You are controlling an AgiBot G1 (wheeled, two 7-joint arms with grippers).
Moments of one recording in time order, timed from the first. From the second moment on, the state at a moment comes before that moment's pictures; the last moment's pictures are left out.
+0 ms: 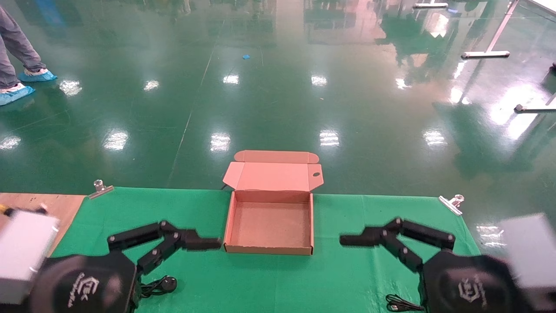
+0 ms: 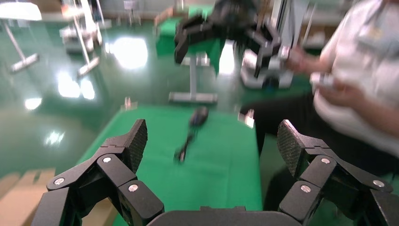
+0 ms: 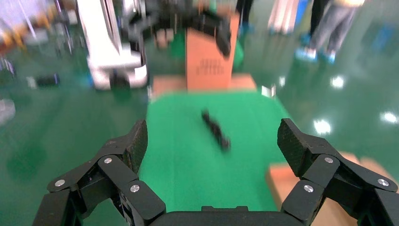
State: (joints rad) left arm -1.11 0.61 0.33 -1.27 0.83 1.53 -0.17; right arm 1.11 -0.58 -0.32 1.31 -0.88 -1.51 0.15
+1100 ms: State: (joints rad) left arm -1.44 0.86 0.73 -0.70 1.81 1.34 0.10; right arm 1.36 -0.77 -0.67 1.01 -1.85 -1.38 -0.16
